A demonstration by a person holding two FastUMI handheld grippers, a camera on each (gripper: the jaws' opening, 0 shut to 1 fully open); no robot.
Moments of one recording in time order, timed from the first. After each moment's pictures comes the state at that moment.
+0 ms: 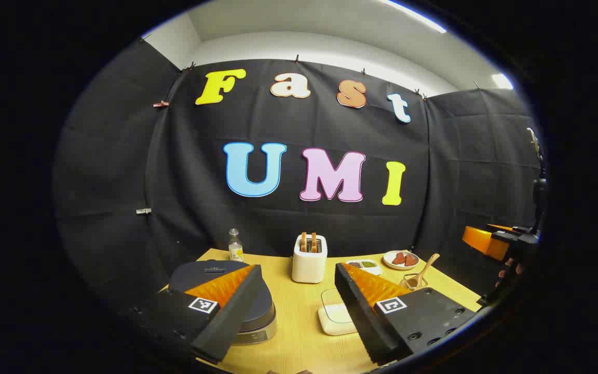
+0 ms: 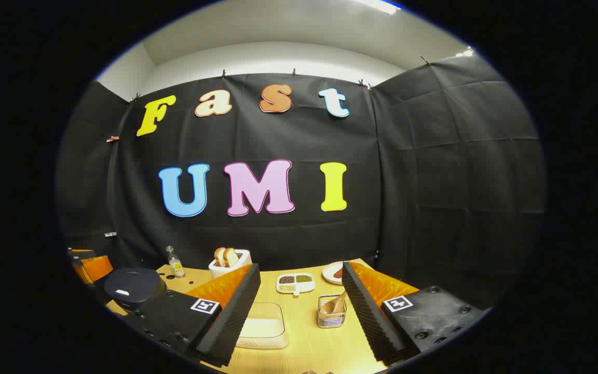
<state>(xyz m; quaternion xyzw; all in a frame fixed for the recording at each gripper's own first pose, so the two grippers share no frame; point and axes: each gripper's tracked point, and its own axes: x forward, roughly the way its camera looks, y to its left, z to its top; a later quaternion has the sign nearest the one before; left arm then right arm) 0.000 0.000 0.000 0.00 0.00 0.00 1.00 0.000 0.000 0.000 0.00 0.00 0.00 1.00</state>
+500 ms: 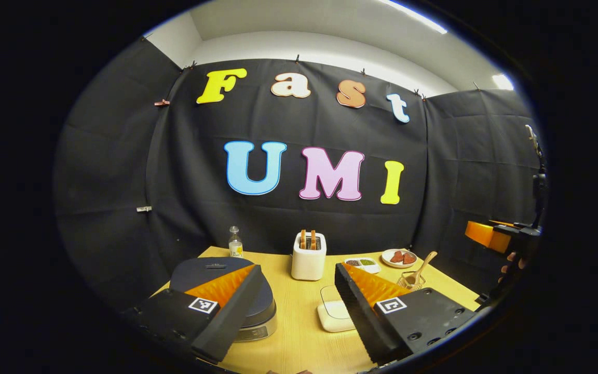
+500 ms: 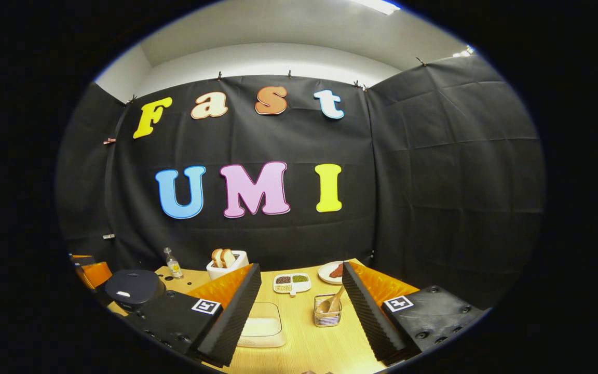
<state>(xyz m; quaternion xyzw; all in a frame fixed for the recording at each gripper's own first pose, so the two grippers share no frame) -0.011 0.005 -0.013 -0.01 0.01 0.00 1.00 -0.011 -0.007 0.002 0.00 0.00 -0.01 1.00</state>
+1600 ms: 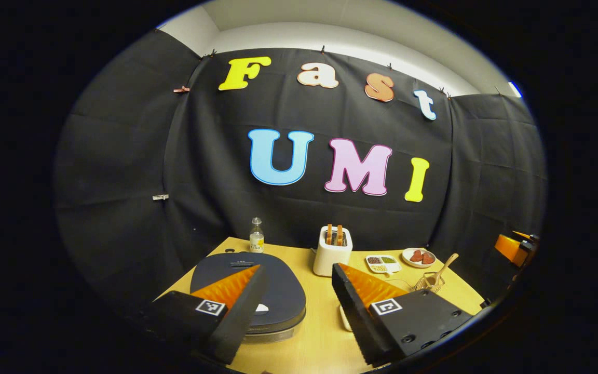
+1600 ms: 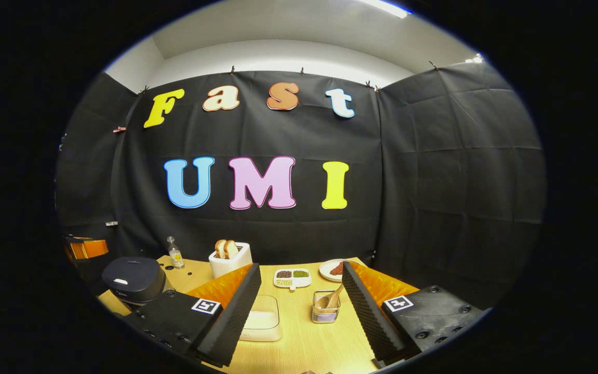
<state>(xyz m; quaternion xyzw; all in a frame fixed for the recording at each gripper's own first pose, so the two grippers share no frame) 0.018 0.078 -0.015 -0.03 0.04 0.05 1.00 -0.018 -0.002 -0.011 -0.02 0.01 0.01 1.00</state>
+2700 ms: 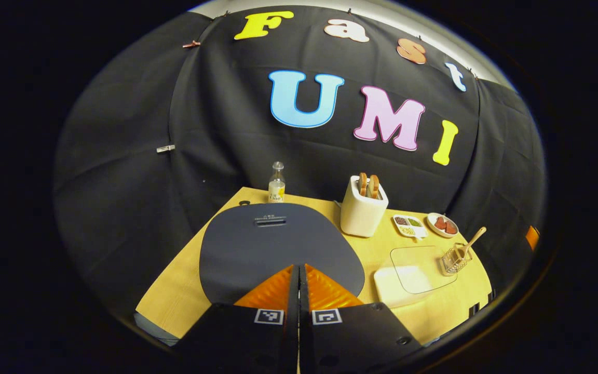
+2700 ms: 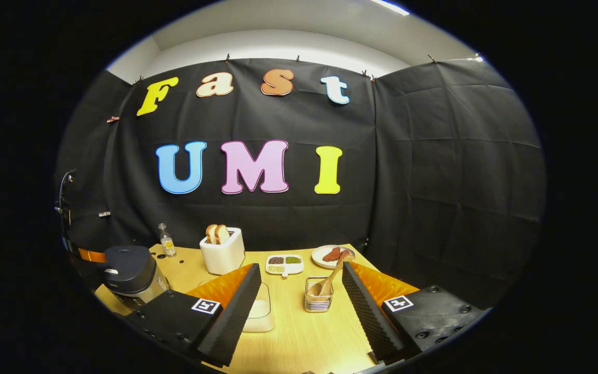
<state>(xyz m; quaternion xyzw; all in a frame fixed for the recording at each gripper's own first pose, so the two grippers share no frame) 0.062 0.146 -0.123 -0.06 0.20 0.06 0.98 -0.018 -0.017 -0.043 -0.03 0.05 -0.01 1.00</state>
